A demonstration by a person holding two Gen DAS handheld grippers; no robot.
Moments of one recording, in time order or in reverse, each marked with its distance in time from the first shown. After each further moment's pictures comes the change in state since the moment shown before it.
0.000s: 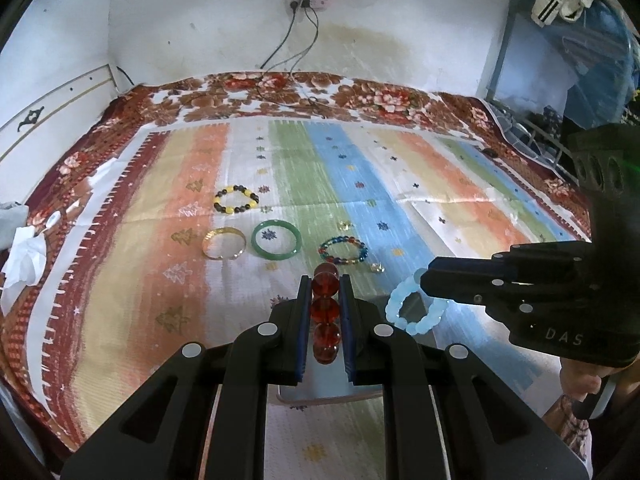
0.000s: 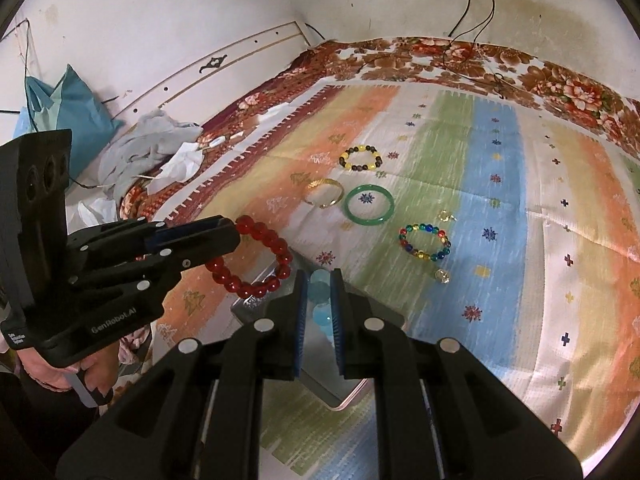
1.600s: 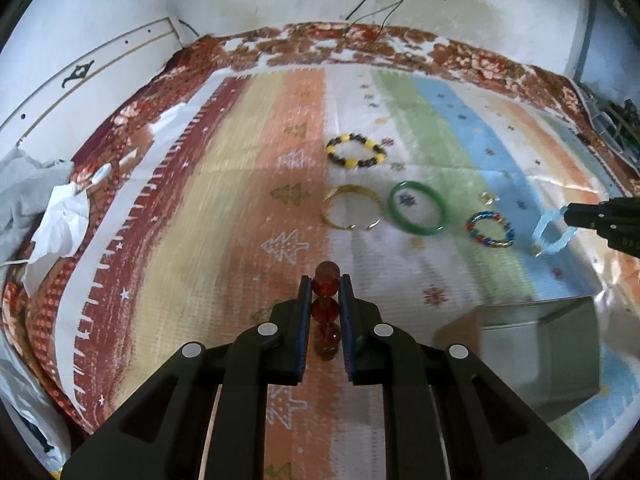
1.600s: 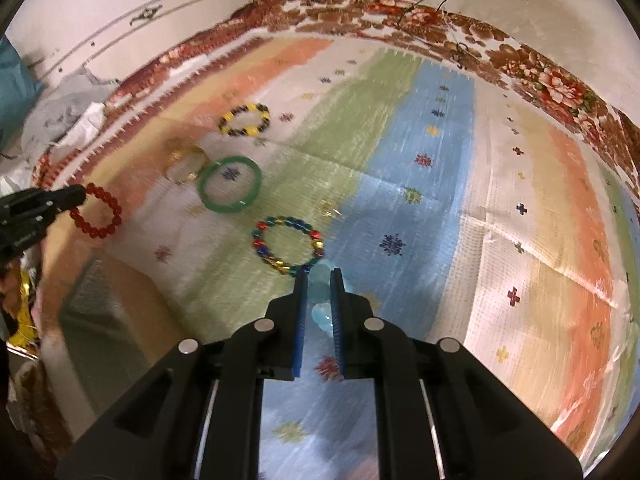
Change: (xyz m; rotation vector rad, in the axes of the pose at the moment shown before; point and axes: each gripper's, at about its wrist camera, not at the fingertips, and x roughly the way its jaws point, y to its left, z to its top) left arm 0.061 0.096 0.000 -0.086 0.139 0.258; right arm 0.076 -0.113 0.030 -0.050 0.146 -0.199
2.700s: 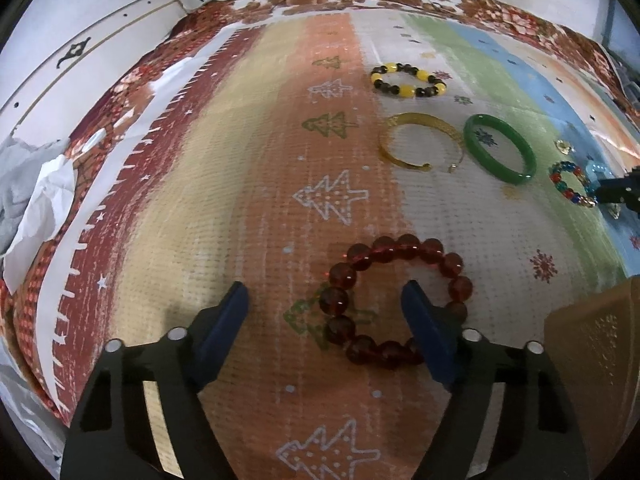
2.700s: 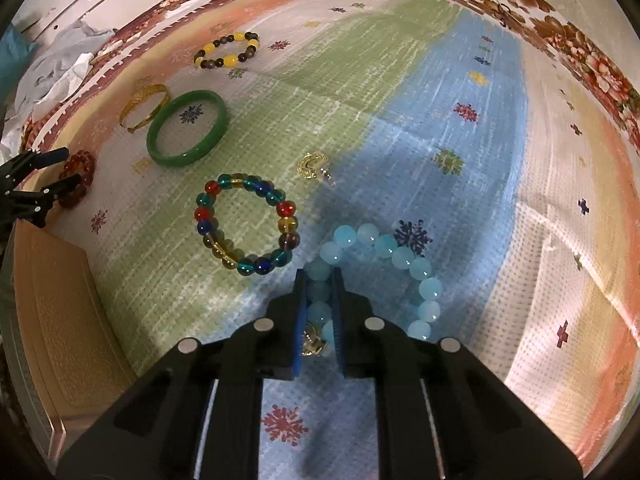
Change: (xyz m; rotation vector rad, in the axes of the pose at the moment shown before) left arm 0.081 0.024 -0.022 0.035 0.134 0.090; right arm 0.099 -0.024 0.004 -0.097 0.185 0.043
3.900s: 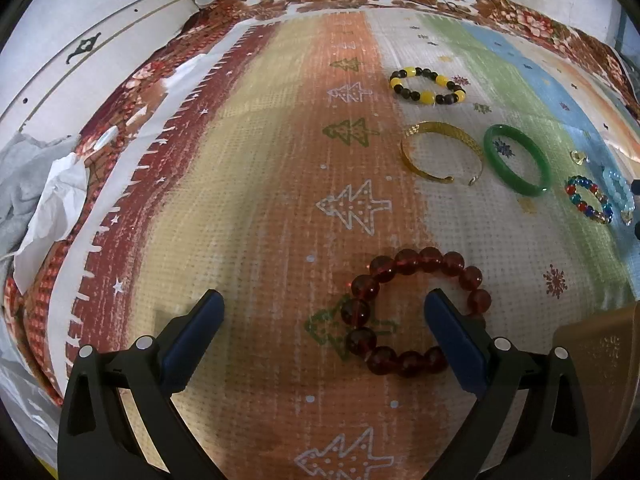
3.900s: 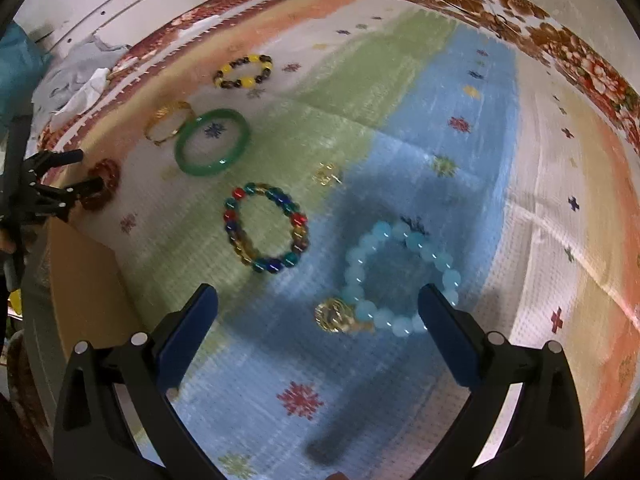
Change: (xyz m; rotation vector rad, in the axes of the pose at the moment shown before) left arm 0.002 0.011 0.007 -0.030 0.021 0.044; right arm -0.025 0.003 -0.010 0.011 -0.062 0.047
